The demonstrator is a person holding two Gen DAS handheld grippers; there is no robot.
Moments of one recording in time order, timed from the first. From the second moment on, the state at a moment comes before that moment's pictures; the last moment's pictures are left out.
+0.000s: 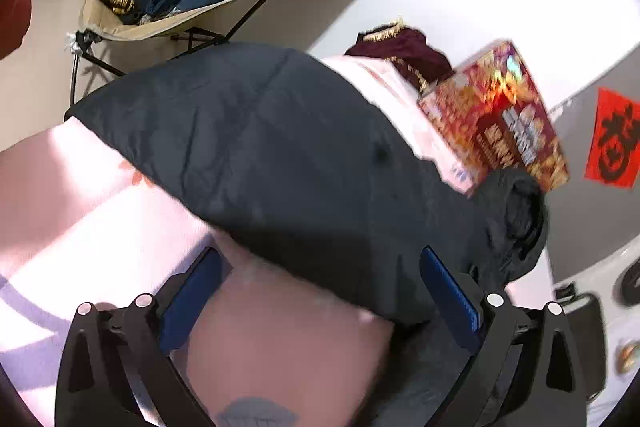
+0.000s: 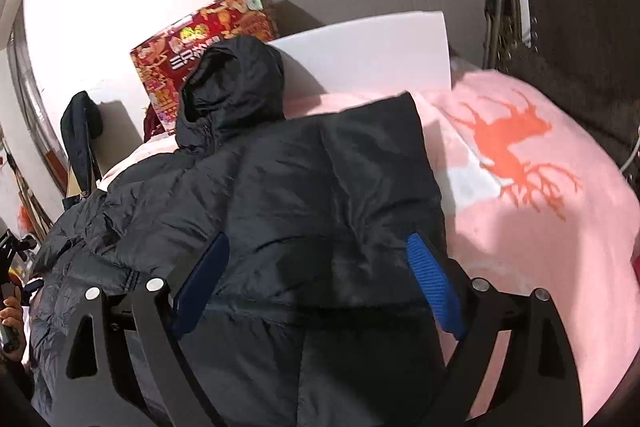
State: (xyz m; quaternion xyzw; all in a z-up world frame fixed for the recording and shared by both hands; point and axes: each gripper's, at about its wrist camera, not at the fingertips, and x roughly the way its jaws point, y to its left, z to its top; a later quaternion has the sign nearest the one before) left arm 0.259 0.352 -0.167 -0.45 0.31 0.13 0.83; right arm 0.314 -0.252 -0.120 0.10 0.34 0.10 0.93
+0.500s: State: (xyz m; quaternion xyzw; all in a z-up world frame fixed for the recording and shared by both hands) left arm 0.284 0.432 -0.175 -0.48 0.27 0.19 0.81; right arm 0.326 -0.264 -0.136 0.14 0.38 0.09 0.91
